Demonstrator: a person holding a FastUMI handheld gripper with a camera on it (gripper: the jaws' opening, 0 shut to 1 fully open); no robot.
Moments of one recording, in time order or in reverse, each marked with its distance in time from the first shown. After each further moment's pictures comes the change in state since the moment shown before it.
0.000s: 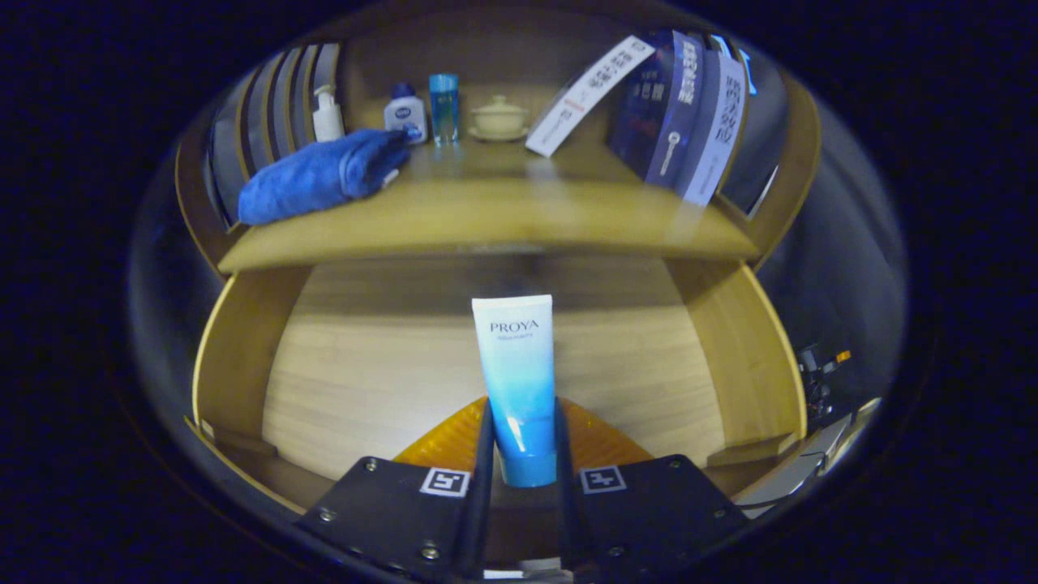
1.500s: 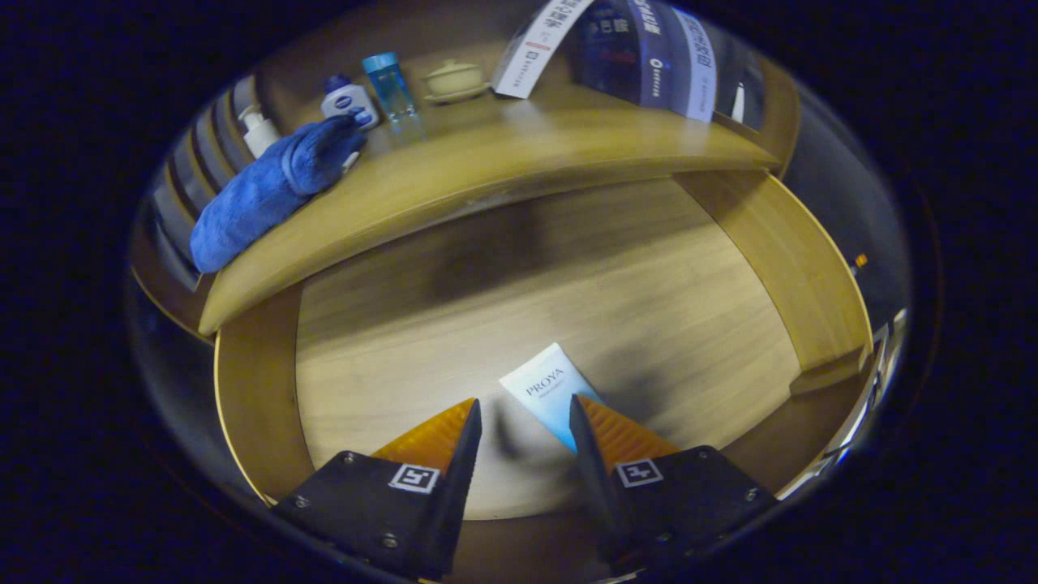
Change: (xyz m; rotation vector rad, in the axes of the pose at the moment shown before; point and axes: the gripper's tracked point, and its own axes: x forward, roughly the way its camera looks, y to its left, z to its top) arm 0.036 0.046 -0.044 0.188 0.241 0.002
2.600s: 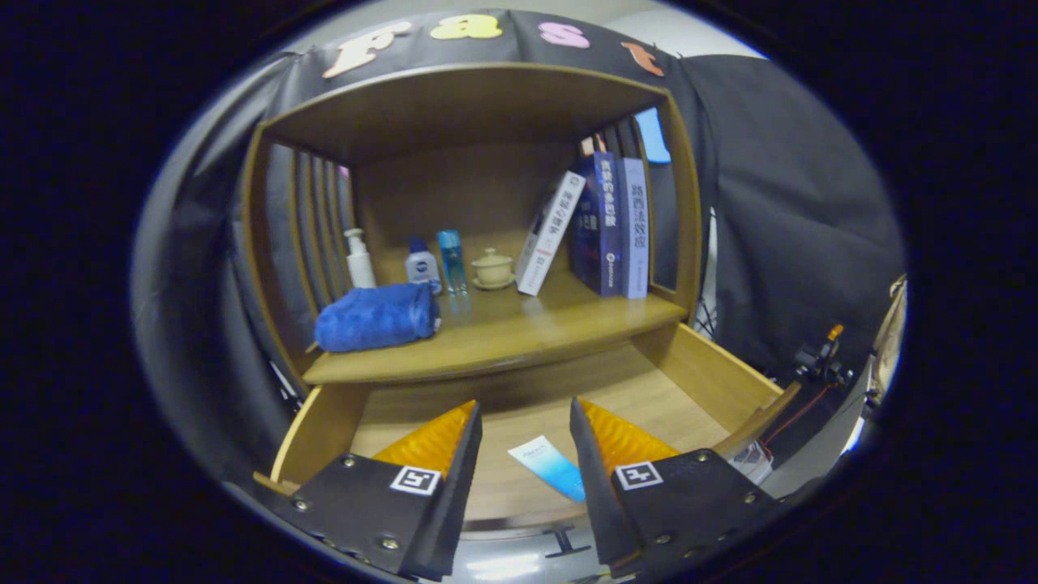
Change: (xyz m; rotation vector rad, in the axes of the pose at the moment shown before) arm -0.122 -0.017 0.050 0.133 -0.659 -0.040
